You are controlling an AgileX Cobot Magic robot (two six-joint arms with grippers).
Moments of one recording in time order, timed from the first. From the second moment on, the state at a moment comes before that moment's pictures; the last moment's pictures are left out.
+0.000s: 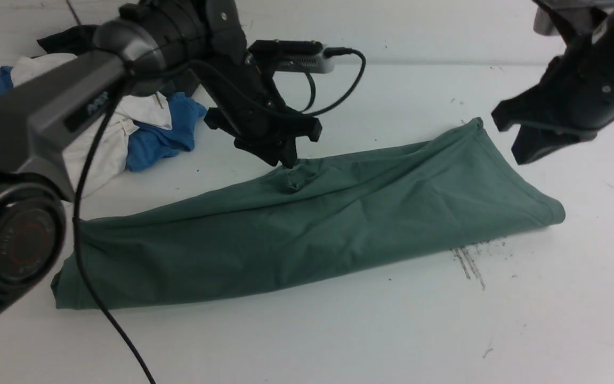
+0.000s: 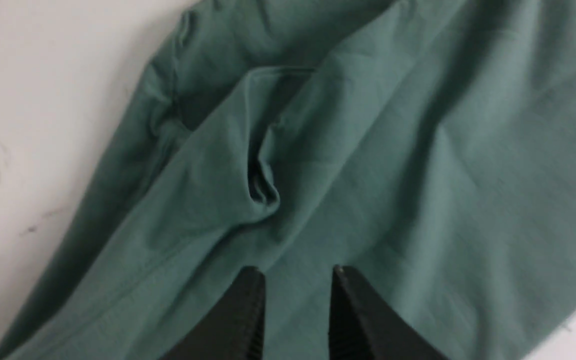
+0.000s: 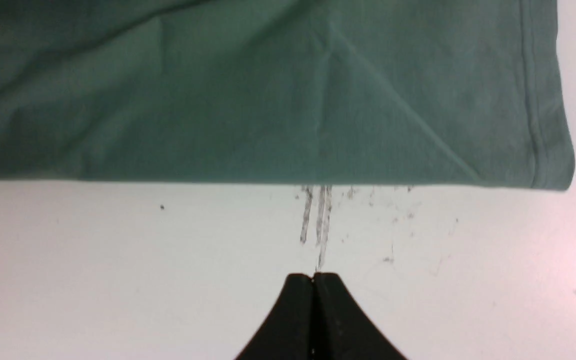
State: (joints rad) right arm 0.21 1.65 -1.54 0.12 1.25 -0.09; left arm -0.38 2.23 -2.07 -0.19 1.07 0.04
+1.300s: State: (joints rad) right arm 0.21 1.64 -1.44 0.13 1.13 -0.10; left arm -0.31 2.39 -2.23 -0.04 0.95 -0.16
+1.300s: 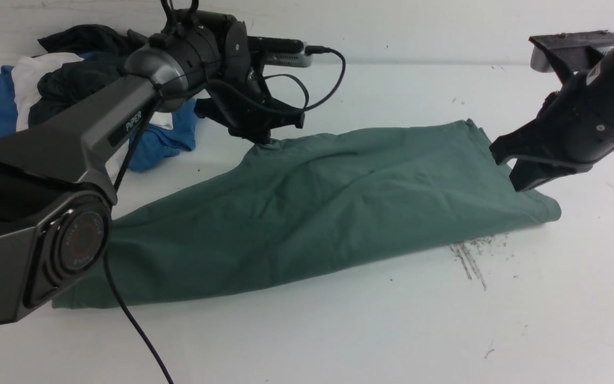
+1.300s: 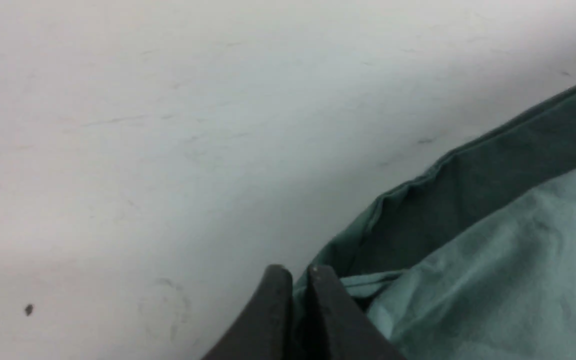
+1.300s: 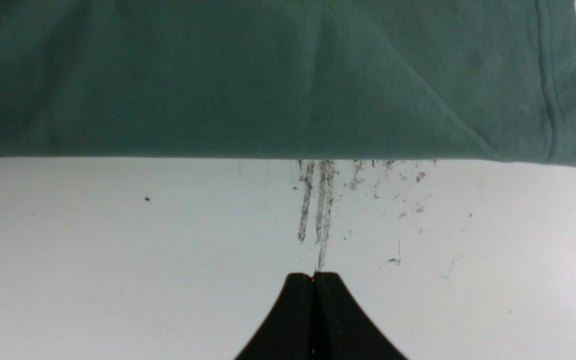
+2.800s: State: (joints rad) right arm 0.10 1.82 -1.45 0.18 1.14 -0.11; left arm -0.24 2.47 -2.35 -0.16 1.24 -0.01
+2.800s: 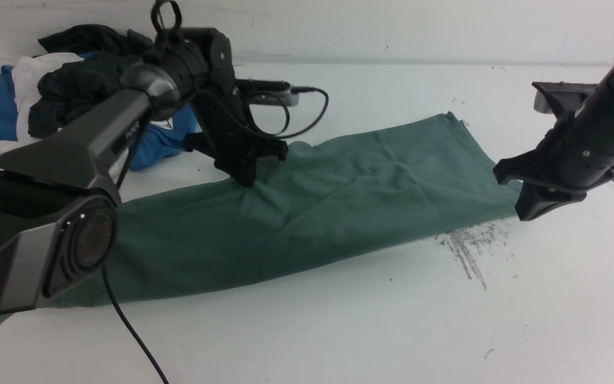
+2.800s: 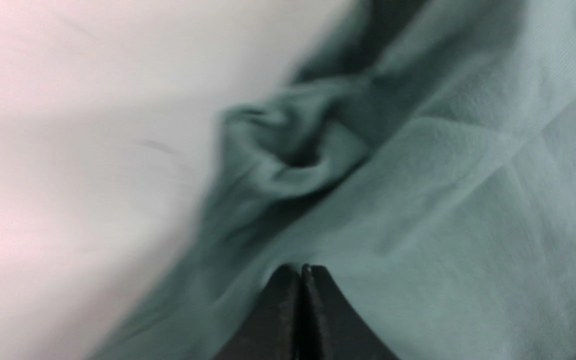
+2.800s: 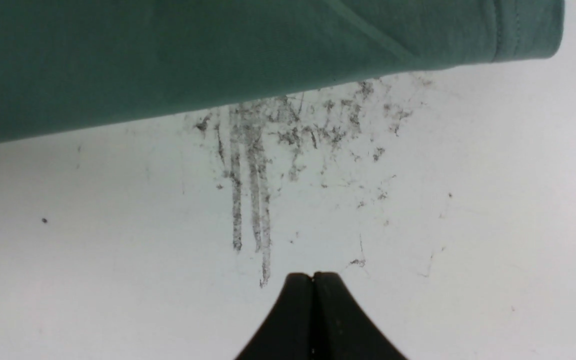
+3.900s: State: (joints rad) right arm 0.10 1.84 -1.45 0.27 1.18 -0.19; left arm 0.13 1.81 -1.45 -0.12 1.16 -0.03
